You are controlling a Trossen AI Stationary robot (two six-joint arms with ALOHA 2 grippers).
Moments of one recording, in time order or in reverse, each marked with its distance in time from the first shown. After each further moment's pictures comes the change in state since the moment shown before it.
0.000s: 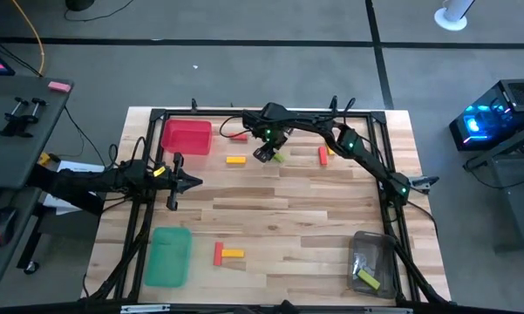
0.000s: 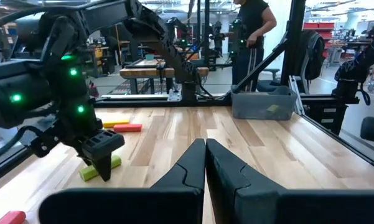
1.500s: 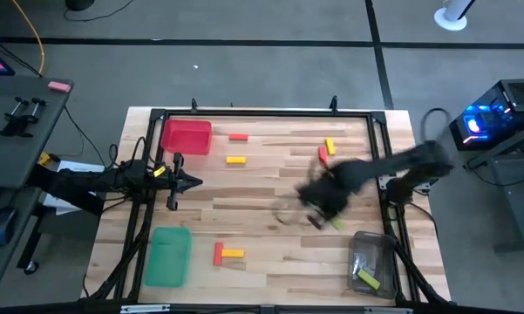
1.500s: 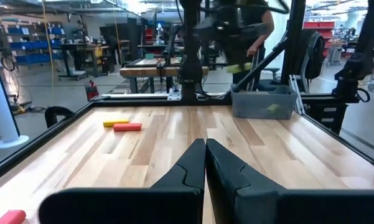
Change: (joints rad) left arm 0.000 0.004 0.000 0.000 0.000 0.000; right arm 0.695 -0.990 -0.838 -0.066 -0.162 0.919
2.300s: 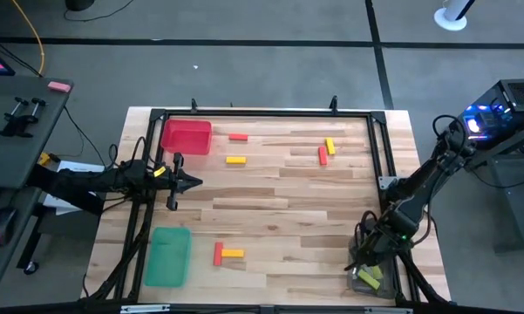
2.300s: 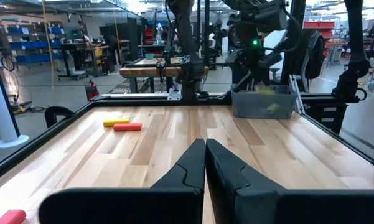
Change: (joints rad) left arm 0.000 0.001 0.000 0.000 0.000 0.000; right arm 0.559 -0.296 -0.565 0.523 -0.161 0.960
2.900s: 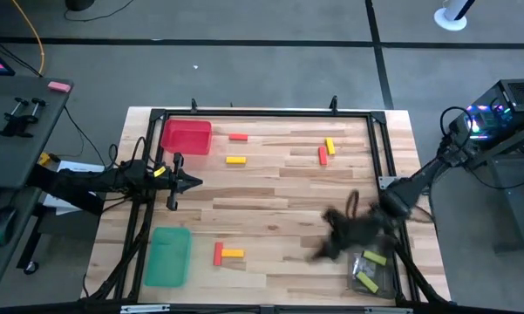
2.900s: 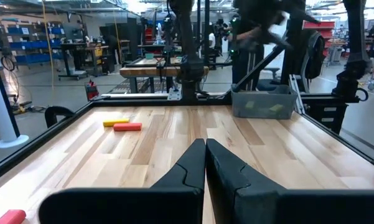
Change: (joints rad) left arm 0.000 0.000 0.000 0.000 0.000 0.000; right arm -0.236 -0.002 0.156 0.575 0.560 -0.696
